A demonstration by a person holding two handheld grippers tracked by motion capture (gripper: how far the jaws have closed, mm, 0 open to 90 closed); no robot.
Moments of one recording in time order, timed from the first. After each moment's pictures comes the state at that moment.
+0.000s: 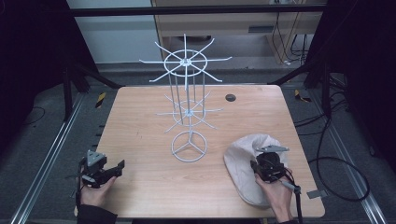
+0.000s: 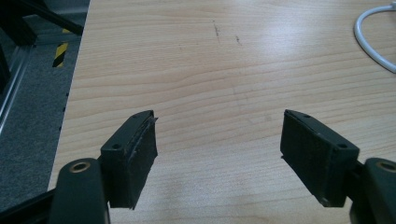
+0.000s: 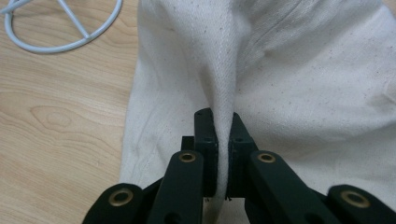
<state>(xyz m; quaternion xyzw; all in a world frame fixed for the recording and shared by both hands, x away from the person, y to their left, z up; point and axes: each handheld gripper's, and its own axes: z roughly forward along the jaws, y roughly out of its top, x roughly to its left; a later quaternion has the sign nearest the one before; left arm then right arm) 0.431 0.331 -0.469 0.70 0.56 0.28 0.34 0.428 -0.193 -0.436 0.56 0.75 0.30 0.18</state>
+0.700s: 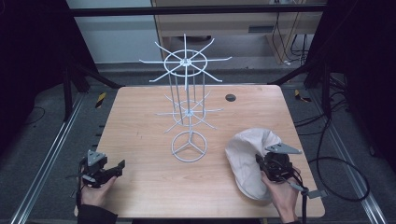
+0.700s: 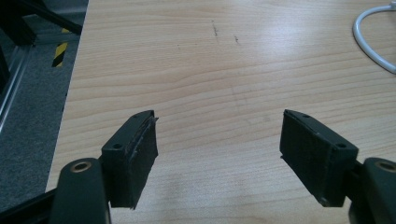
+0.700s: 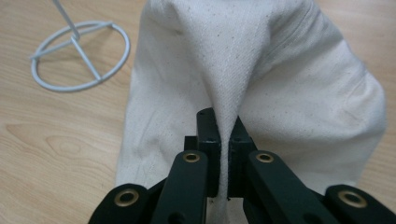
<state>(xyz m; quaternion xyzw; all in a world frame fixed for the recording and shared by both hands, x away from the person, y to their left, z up) 0.432 0.329 -0.469 0.70 0.56 0.28 0.34 0.416 -0.206 -0.414 0.54 0.73 0.35 0.24</state>
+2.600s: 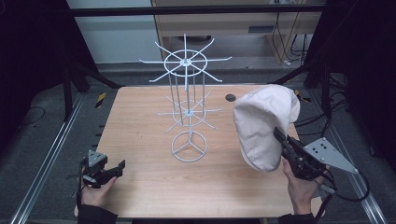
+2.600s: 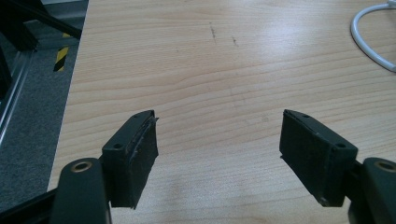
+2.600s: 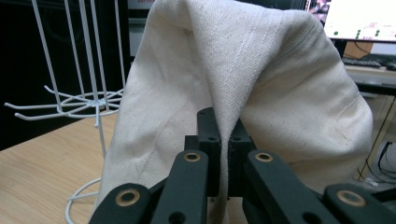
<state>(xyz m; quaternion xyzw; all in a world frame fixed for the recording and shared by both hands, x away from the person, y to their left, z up) 0.431 0.328 -0.469 0.70 0.56 0.28 0.34 0.380 -0.238 -0.336 0.39 0.61 0.57 0.39</state>
